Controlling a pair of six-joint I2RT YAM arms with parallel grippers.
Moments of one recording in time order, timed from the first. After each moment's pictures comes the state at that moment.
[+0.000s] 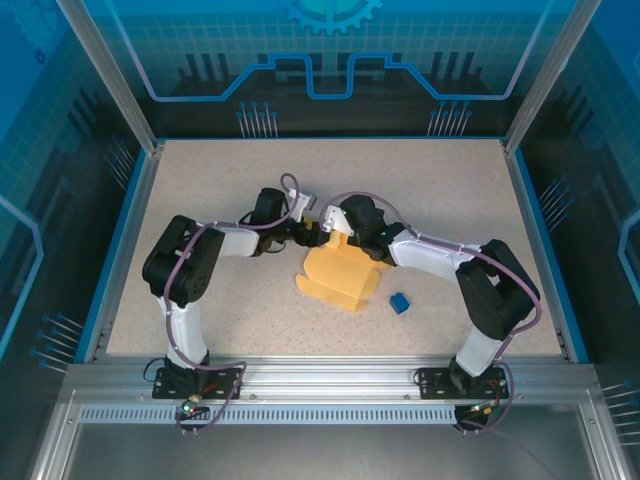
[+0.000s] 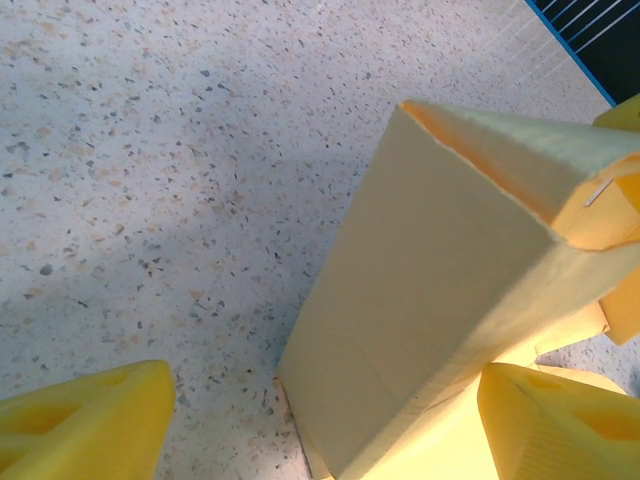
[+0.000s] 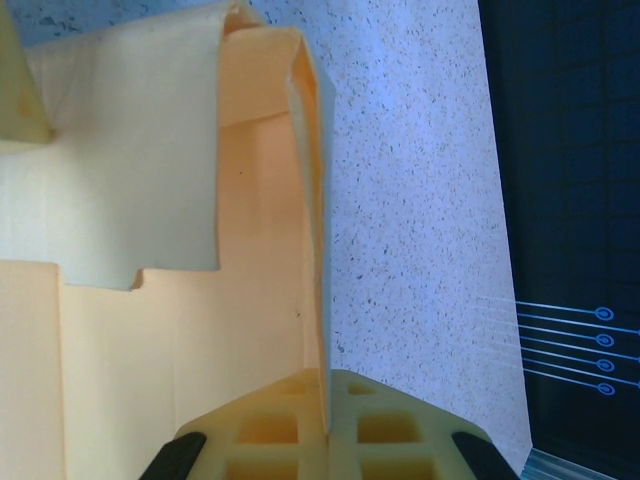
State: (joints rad) left arm -0.35 1.95 0.97 0.34 0.61 -0.20; right arm 0.66 1.71 1.05 -0.13 0.46 -0.82
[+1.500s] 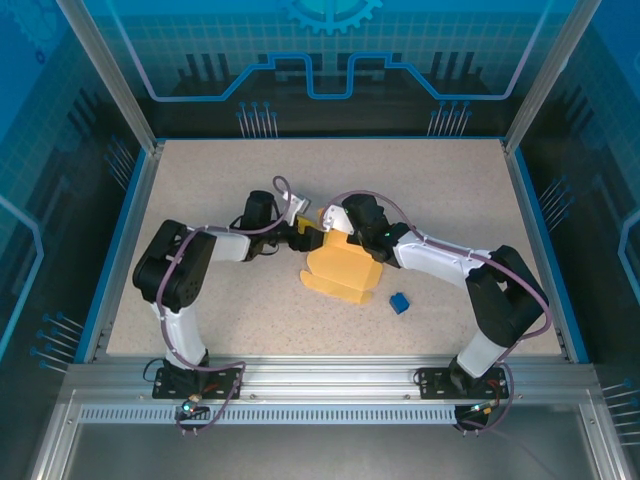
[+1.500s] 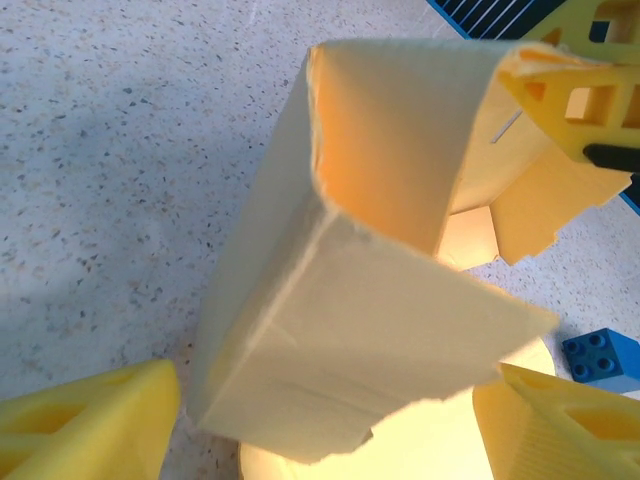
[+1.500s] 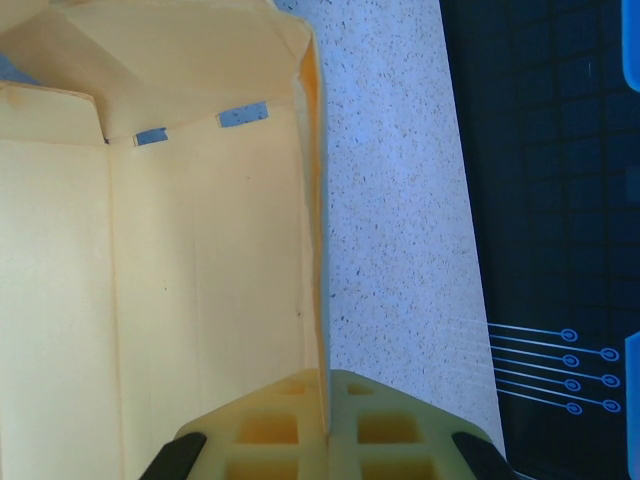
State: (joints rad) left arm -0.30 1.88 0.88 0.43 0.76 -0.15; right arm 0.67 1.65 1.04 -0.11 0.45 -0.86
